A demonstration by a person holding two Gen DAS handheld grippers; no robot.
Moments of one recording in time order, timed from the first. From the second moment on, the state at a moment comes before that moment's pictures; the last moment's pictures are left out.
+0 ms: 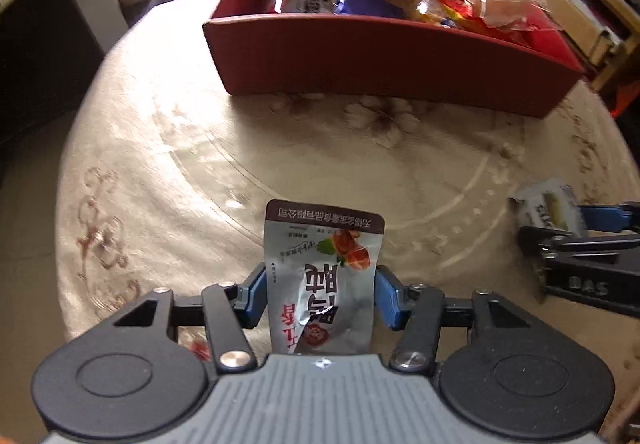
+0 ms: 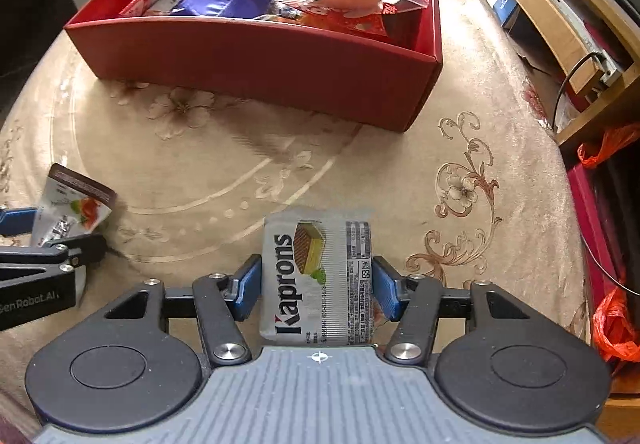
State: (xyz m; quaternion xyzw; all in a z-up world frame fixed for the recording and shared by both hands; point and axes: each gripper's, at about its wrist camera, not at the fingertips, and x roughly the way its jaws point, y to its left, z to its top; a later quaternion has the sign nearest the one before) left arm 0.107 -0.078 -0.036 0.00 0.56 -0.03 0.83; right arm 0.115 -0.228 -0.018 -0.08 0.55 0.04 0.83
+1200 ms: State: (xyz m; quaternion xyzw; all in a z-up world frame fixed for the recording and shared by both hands) left arm 0.146 -0.071 0.031 -0.03 0.48 -0.07 0.87; right arm 0.121 -0.226 0.053 -0.01 0.45 0.04 0.89
